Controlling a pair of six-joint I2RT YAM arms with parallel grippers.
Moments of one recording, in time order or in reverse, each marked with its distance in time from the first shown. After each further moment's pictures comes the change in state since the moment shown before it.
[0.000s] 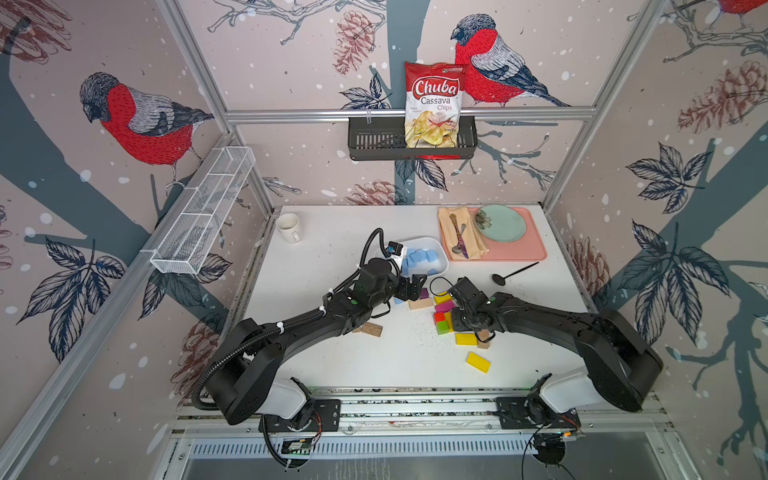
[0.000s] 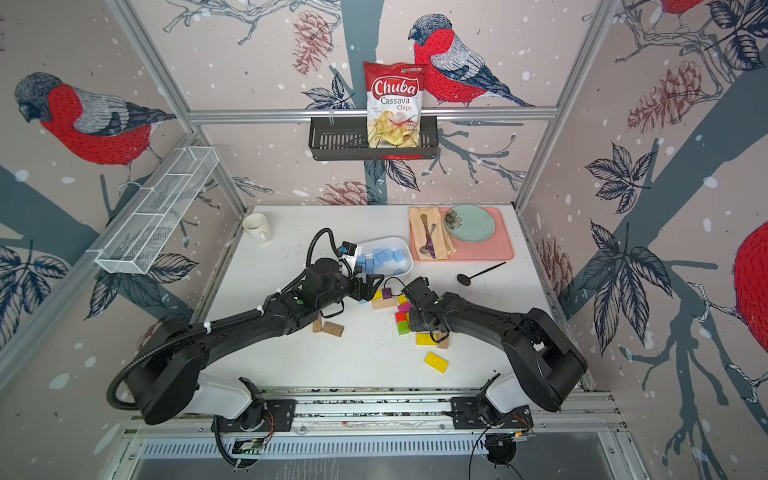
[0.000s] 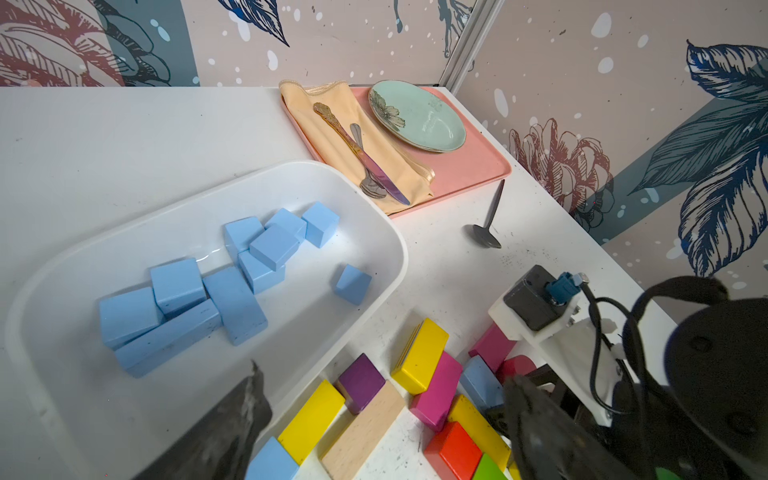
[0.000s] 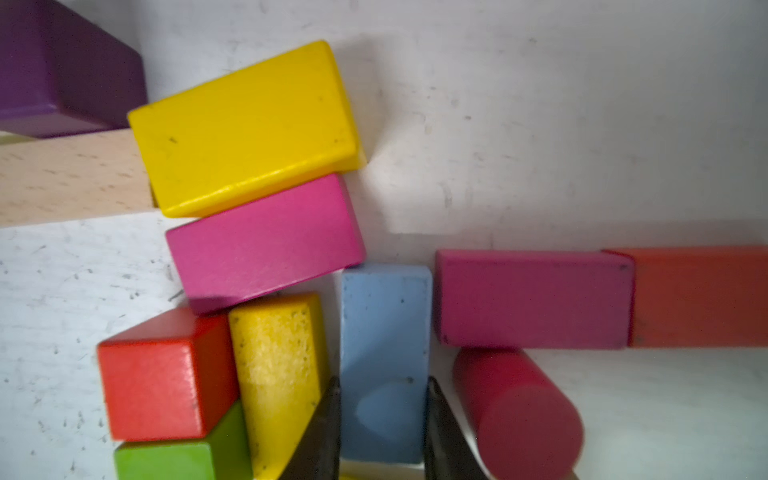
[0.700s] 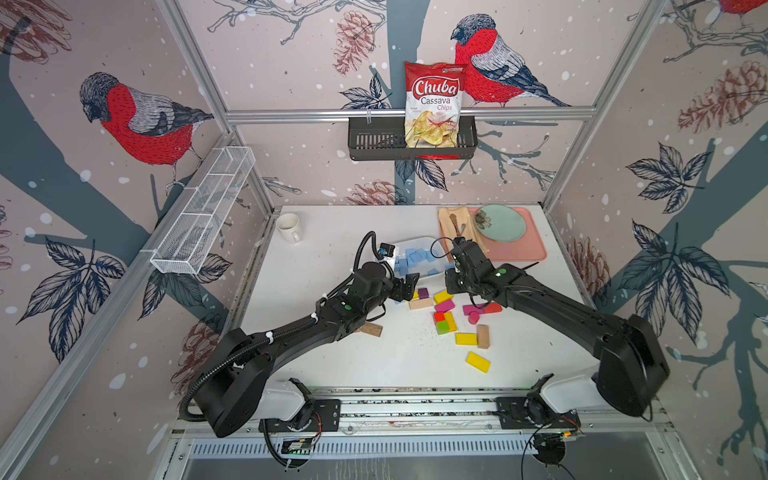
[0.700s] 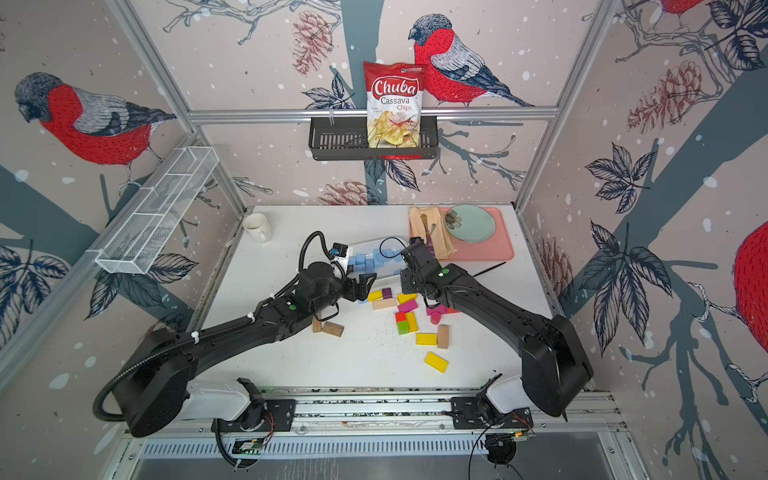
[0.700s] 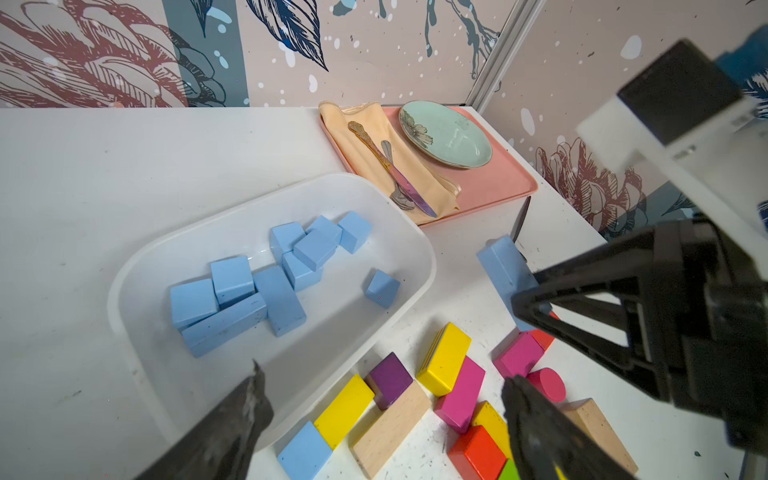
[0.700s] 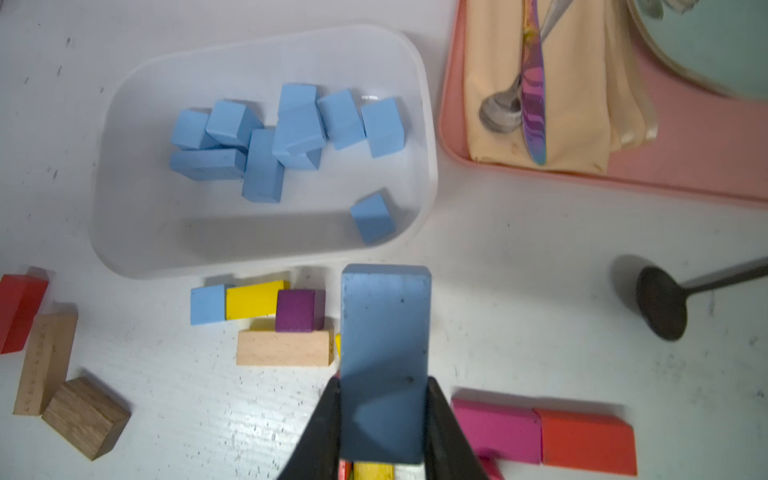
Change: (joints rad) left arm 0.000 -0.077 -0.054 -0.001 -0.095 -0.003; right arm -0.065 0.010 0.361 -0.053 0.027 -0.170
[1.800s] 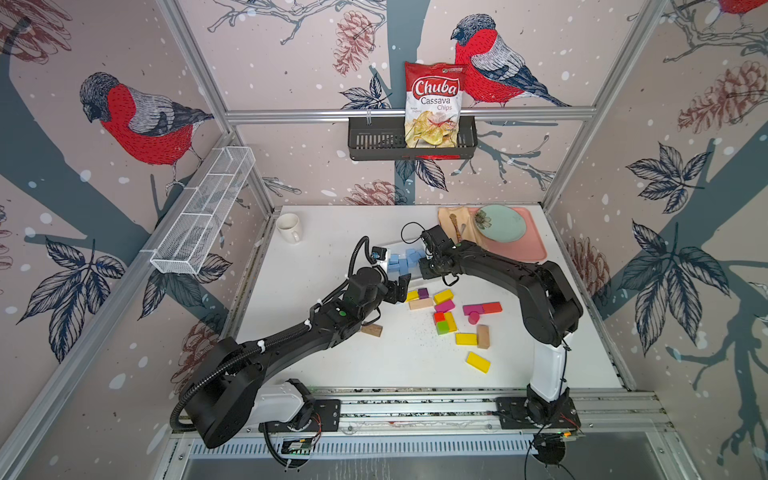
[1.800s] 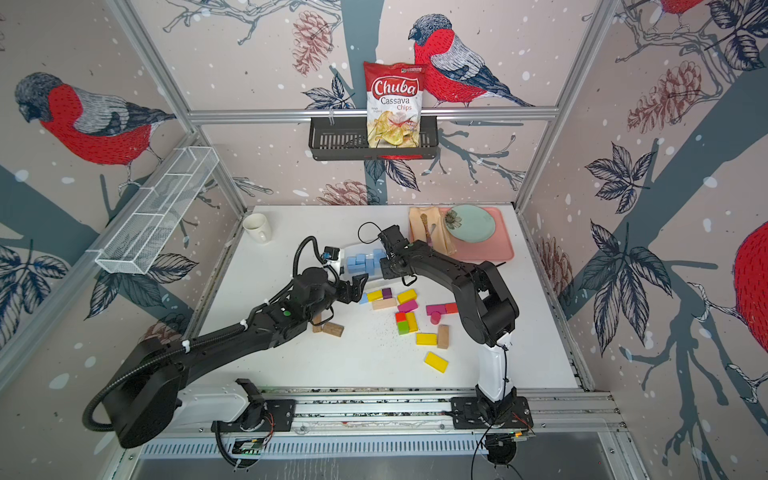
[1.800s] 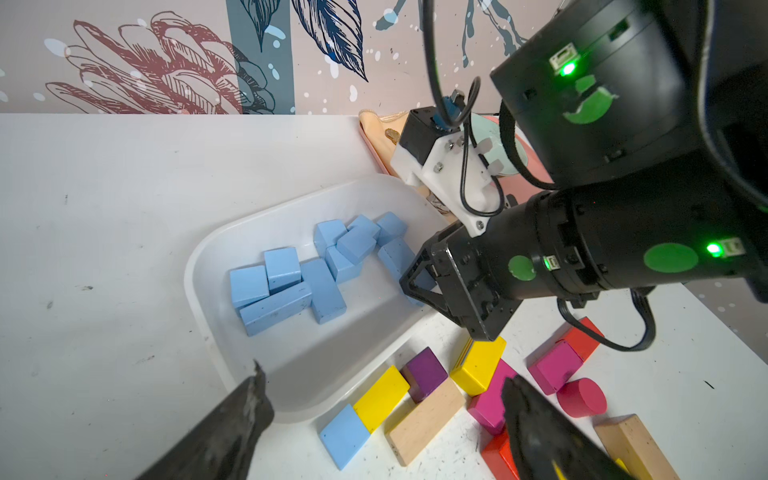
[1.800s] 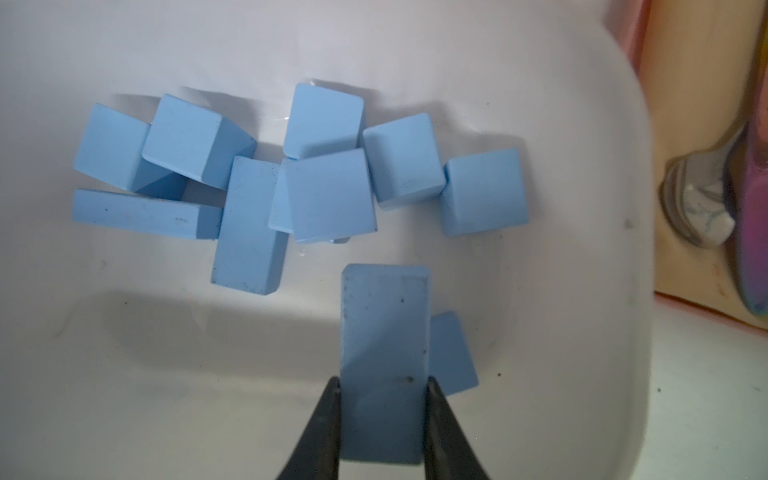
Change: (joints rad) left arm 0.001 -0.058 -0.058 -0.003 -0.100 0.002; right arm -0.030 0.504 0.346 0.001 -0.111 -0.117
